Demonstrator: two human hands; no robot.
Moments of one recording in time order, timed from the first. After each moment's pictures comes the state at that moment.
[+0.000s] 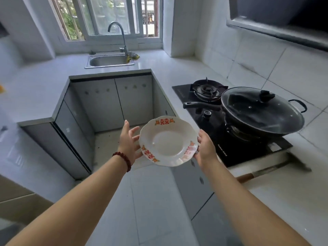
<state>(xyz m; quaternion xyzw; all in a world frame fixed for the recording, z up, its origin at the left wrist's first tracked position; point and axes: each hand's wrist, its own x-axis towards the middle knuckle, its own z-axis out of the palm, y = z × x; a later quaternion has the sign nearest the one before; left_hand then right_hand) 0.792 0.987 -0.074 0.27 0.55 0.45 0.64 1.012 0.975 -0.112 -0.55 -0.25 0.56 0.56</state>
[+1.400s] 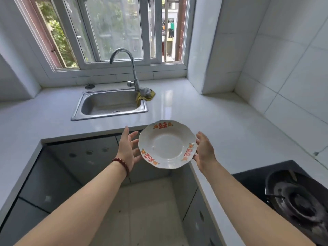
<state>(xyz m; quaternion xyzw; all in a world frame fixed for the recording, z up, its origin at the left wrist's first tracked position) 0.702 1.706 -0.076 0.23 0.56 0.51 0.61 0.920 1.715 -0.101 -0.57 -0.28 0.57 0.52</state>
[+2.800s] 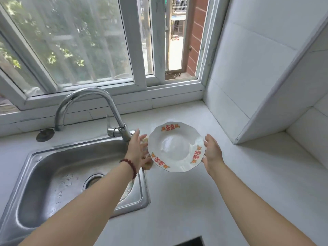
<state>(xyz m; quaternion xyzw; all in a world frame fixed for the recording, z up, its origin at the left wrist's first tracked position) 0.689 2.300 -0.104 0.21 0.59 0.42 0.66 0.908 2.288 -0.133 -0.63 -0.17 0.55 0.52</state>
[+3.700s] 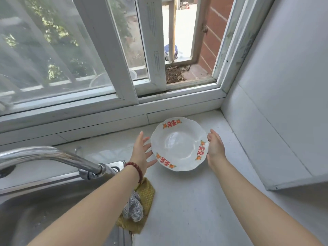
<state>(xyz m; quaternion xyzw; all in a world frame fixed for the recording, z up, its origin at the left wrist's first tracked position) 0.731 2.520 -0.178 0.14 0.64 0.40 0.65 0.939 2.532 -0.212 -0.66 -0.17 0.55 0.49</state>
